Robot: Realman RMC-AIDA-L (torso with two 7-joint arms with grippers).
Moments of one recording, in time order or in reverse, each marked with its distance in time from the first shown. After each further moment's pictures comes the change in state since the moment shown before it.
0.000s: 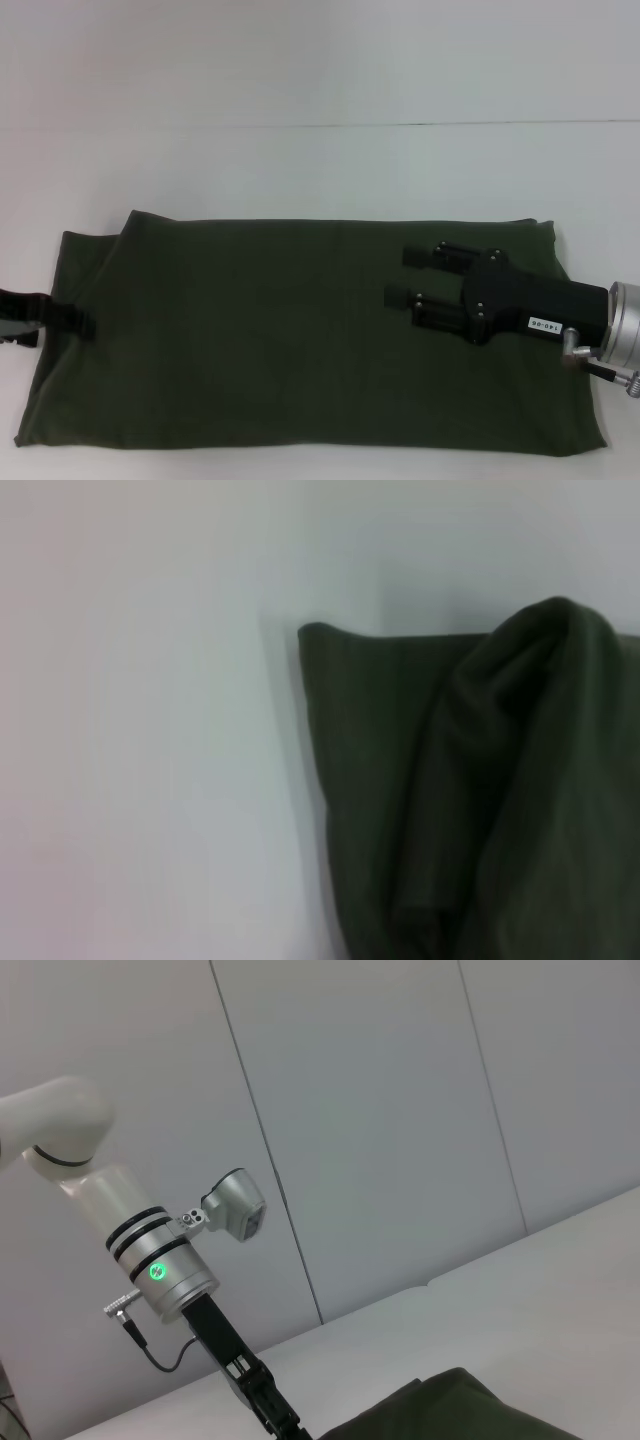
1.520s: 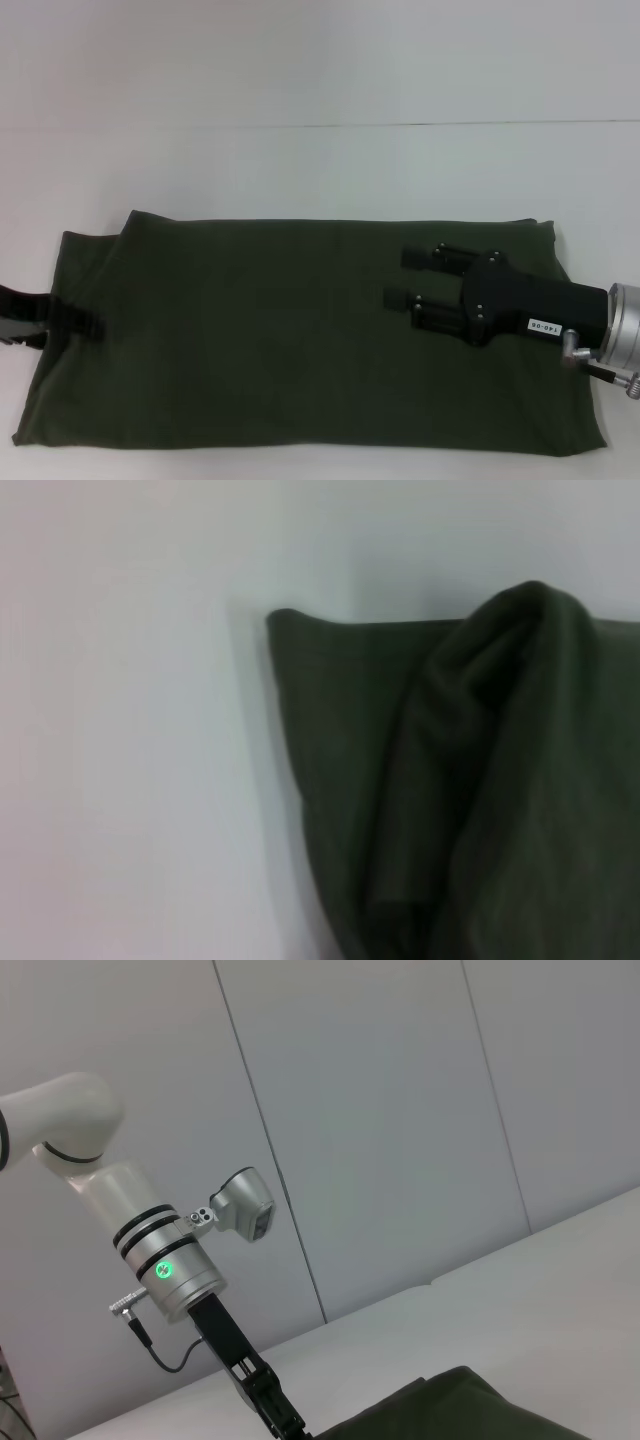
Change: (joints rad) left arm -0.015 0.000 0.013 -0.013 -0.004 0.015 -0.012; right arm -0.001 0.000 -0.002 0.002 -0.002 -0.003 0.000
